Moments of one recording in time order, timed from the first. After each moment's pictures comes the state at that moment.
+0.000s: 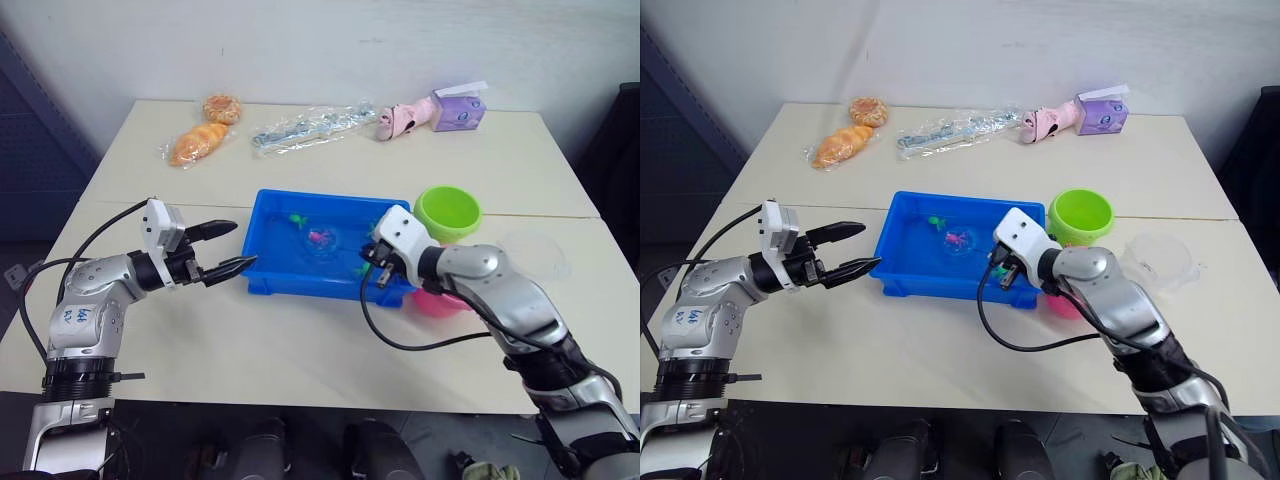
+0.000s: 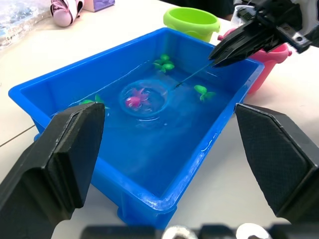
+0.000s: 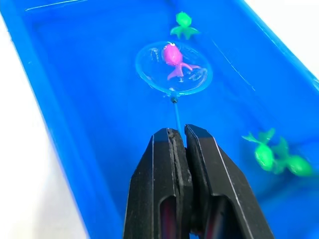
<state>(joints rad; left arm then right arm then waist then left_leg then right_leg) -0.42 0.64 0.20 0.13 -0.47 0.31 -1.05 -0.56 -0.62 0.27 -0.30 0.18 0.77 0.63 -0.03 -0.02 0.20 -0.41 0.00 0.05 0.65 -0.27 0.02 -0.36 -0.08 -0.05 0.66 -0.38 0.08</state>
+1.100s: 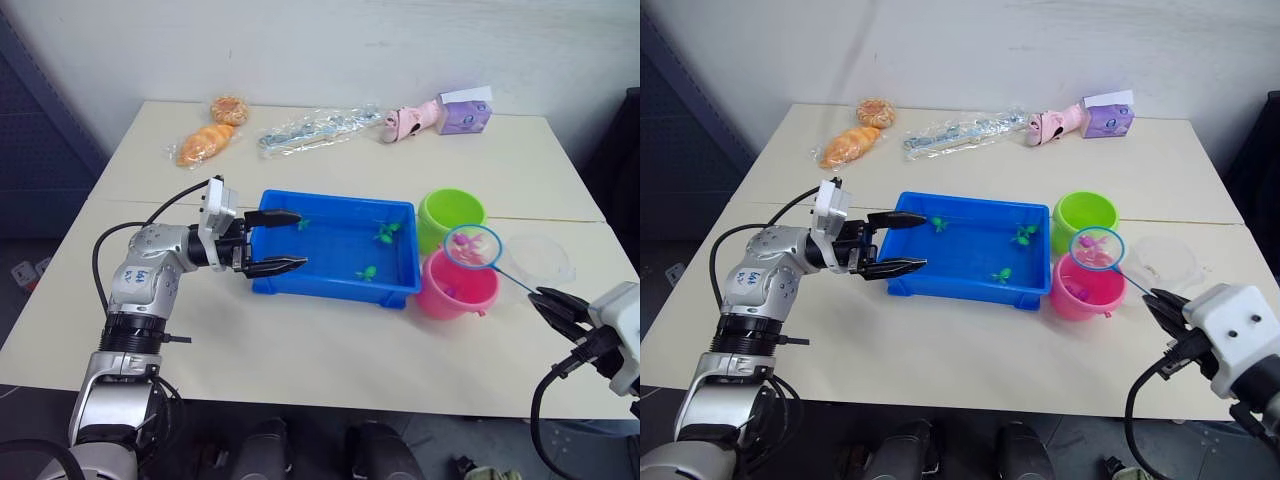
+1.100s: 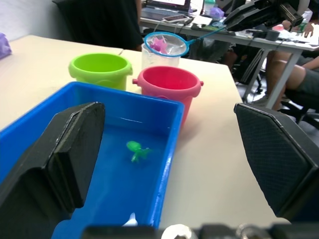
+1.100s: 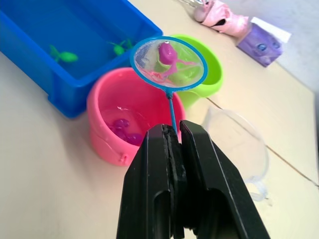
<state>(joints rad) -0.67 0.48 0.01 0.29 -0.48 0.25 -1.30 0.48 -0.62 -0.78 -0.89 0.31 0.50 0.74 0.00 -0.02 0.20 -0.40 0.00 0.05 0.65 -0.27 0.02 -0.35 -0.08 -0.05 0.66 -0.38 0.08</state>
